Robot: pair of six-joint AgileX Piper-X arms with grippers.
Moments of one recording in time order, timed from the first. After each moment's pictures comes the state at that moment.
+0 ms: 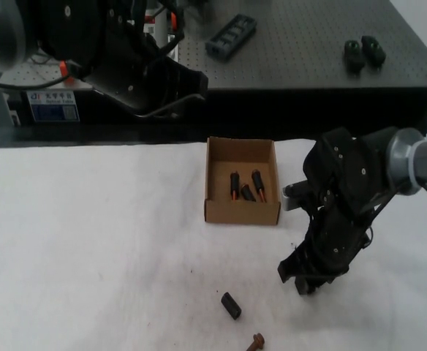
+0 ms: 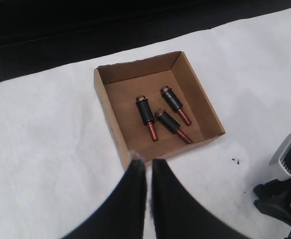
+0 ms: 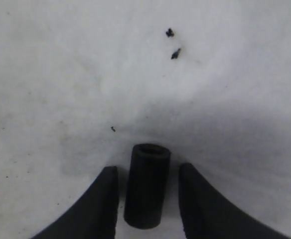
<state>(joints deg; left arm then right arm) -24.9 89.0 -78.4 37.5 10.6 -8.9 11.4 102.4 -57.9 41.6 -0.9 -2.8</state>
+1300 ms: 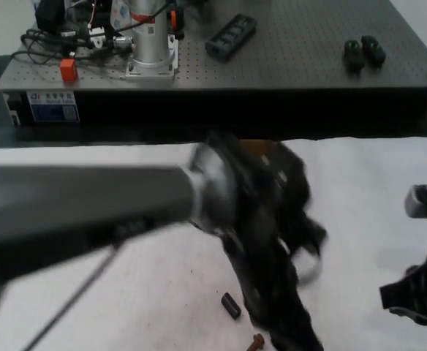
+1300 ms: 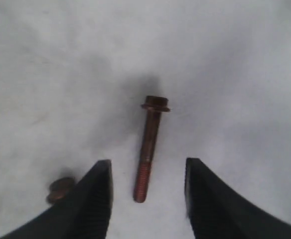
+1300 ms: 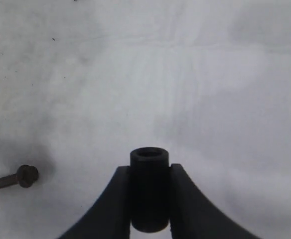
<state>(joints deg) -54.4 110.1 -78.3 48.0 18.9 5.9 -4.3 58.0 -32.9 45.3 -5.7 -2.6</state>
